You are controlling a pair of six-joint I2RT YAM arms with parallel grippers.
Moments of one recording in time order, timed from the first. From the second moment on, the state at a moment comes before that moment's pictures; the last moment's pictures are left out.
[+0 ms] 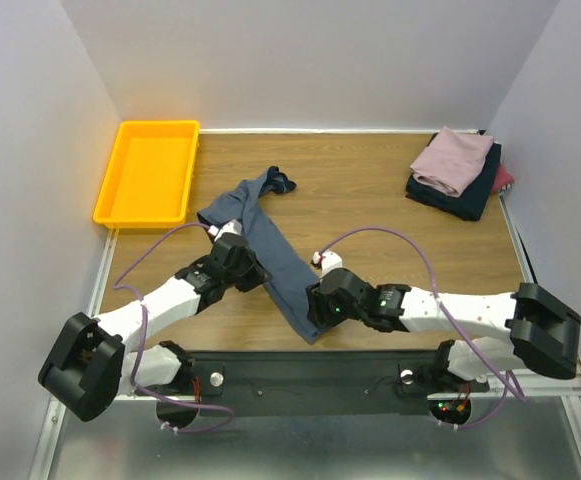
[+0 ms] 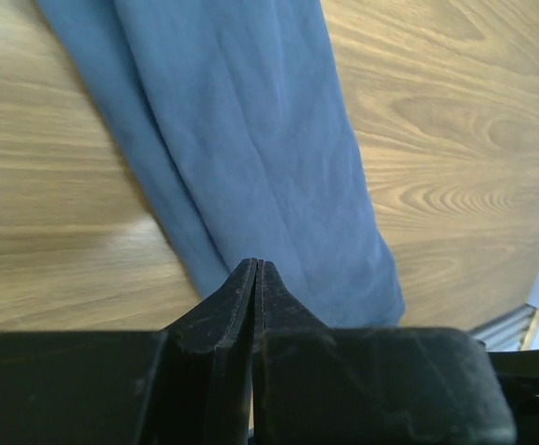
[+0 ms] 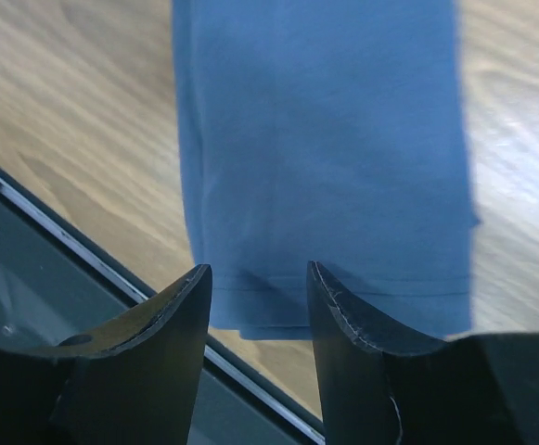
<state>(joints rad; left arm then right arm) -0.61 1.14 0.53 -0.14 0.01 -0.98 1.11 1.28 0.65 -0.16 0.18 0.60</state>
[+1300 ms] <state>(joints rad) -0.74 1.19 0.38 0.09 0.15 -1.01 1.14 1.40 0.98 -0.43 0.51 0.60</state>
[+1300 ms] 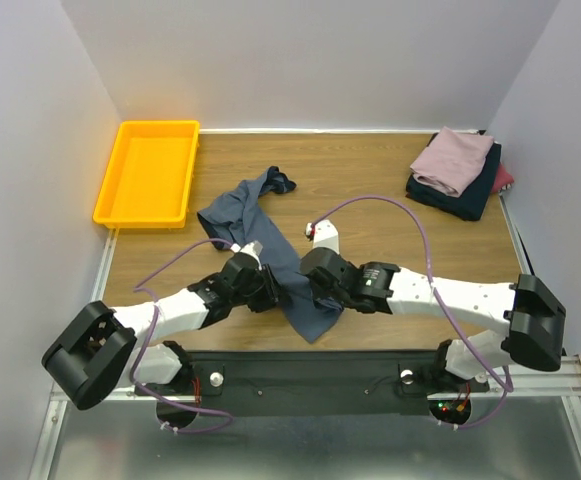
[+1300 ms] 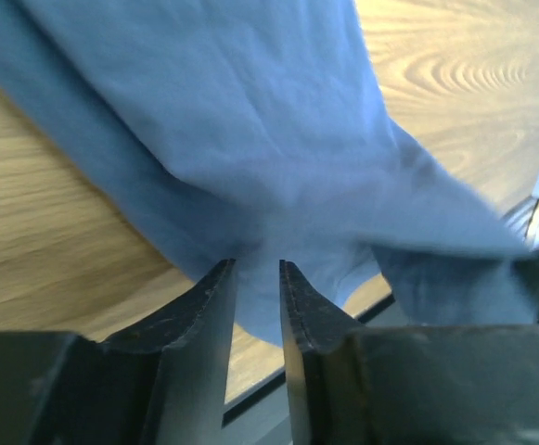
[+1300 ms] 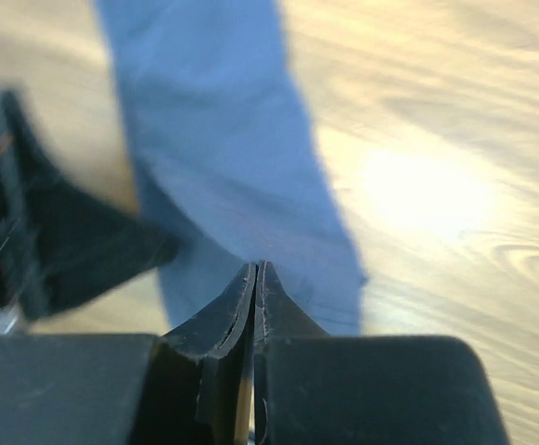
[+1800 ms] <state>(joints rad) -0.79 1.29 0.38 0.15 0.19 -0.99 0.92 1.41 0.94 -0.51 0.65 0.61</state>
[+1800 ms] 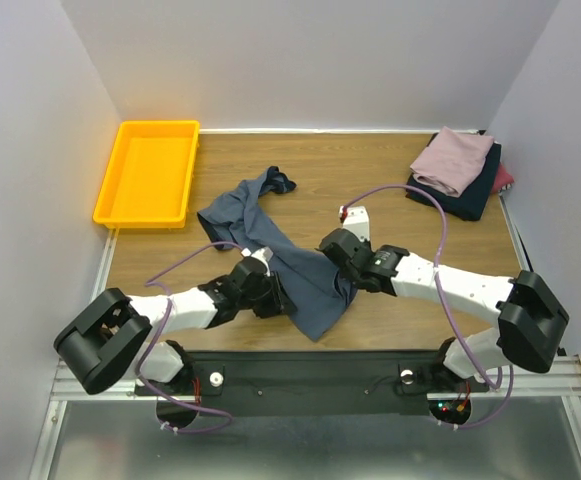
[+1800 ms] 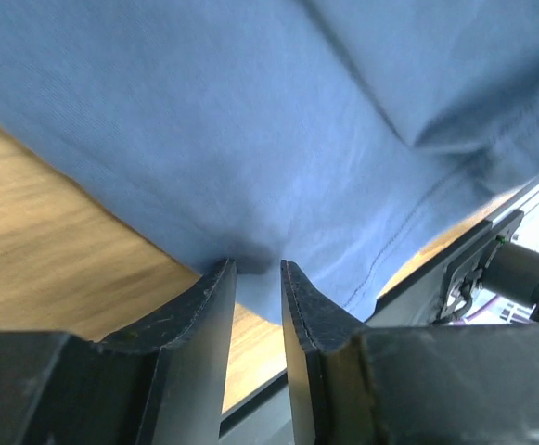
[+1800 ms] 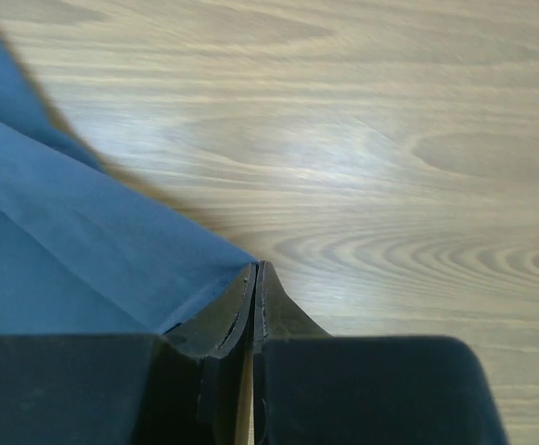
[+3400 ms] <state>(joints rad) -0.72 1.16 0.62 -0.19 0.02 -0.94 0.69 1.20 0.74 -0.46 0.51 0.64</state>
